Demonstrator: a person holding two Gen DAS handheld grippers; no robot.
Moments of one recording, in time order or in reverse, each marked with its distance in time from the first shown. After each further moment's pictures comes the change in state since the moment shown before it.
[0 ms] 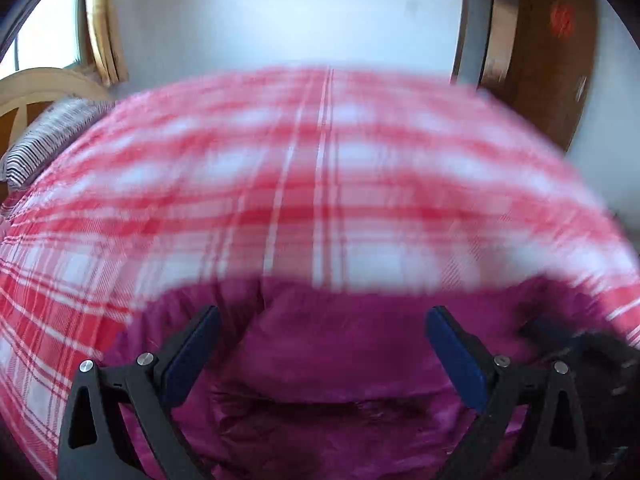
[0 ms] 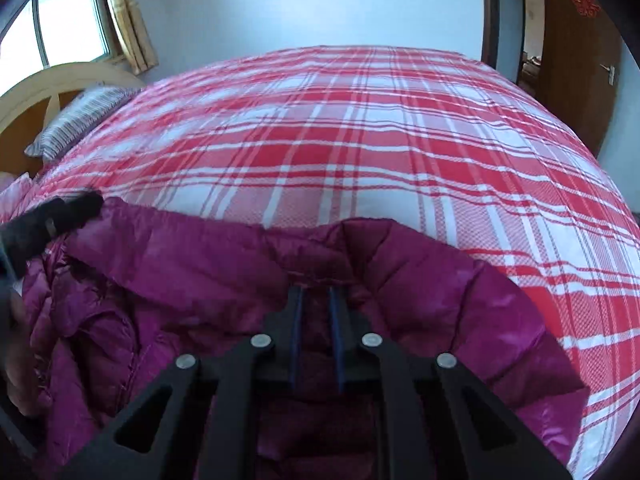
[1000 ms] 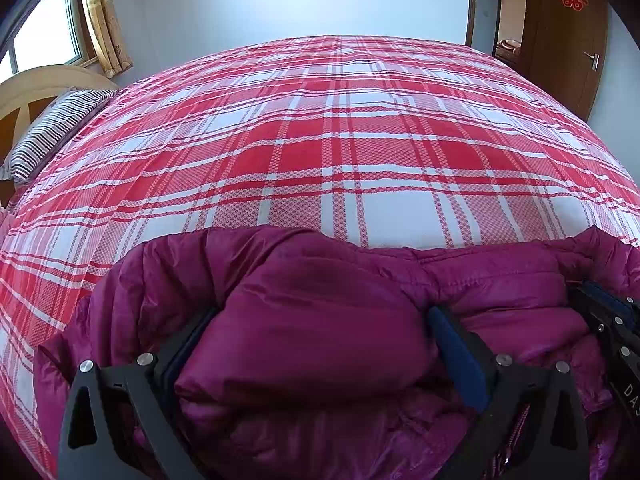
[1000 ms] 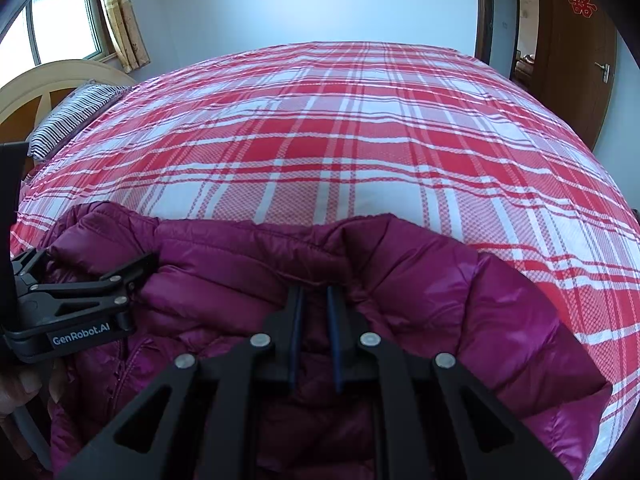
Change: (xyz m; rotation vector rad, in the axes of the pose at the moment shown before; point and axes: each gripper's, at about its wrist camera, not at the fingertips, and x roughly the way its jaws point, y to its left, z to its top) left arm 0.027 -0.003 -0.015 0.008 0.012 0.040; right arm 0.014 0.006 -0.001 -0.006 0.012 -0.038
